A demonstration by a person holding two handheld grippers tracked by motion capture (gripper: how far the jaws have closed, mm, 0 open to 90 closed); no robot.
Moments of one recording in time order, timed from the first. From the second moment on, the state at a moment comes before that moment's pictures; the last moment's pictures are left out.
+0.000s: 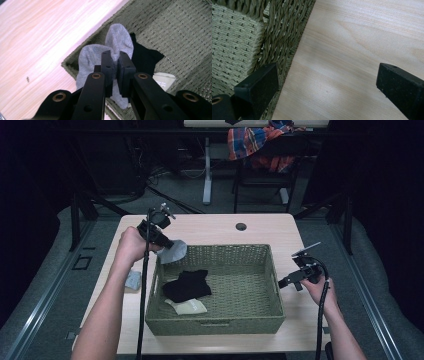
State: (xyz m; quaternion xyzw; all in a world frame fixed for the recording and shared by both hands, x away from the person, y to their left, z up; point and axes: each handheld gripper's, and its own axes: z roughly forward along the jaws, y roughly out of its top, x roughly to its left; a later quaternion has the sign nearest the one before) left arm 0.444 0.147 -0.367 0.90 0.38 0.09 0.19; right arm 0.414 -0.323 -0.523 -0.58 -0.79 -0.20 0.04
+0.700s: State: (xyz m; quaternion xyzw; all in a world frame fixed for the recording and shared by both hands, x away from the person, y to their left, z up) left arm 0.435 0.222 -0.352 0.86 0.46 0.12 0.20; right arm 0.414 -0.322 -0.523 -0.58 -0.79 -0.20 0.04
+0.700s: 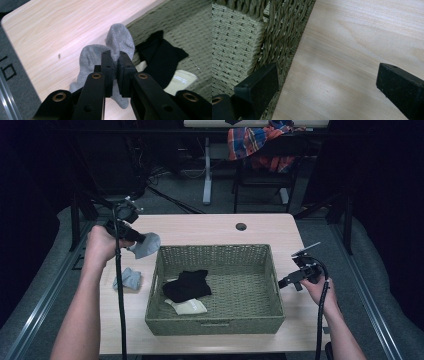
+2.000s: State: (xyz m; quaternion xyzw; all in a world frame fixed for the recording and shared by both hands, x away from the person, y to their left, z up) left arm 0.421 0.279 -0.444 0.82 0.54 0.09 0.15; right arm 0.414 -0.321 -0.525 -0.58 -0.79 -0.20 0.04
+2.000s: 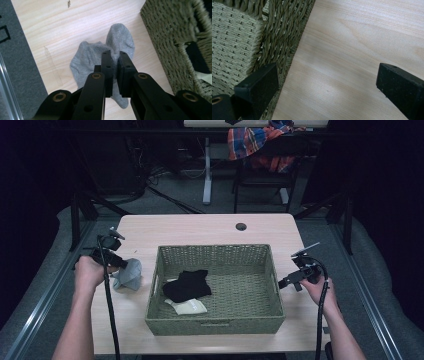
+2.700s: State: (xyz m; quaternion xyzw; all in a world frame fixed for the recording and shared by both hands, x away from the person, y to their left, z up) left arm 0.430 0.274 -0.485 0.82 0.55 0.07 0.12; right arm 0.414 -0.321 -0.525 -0.58 -0.79 -0.20 0.04
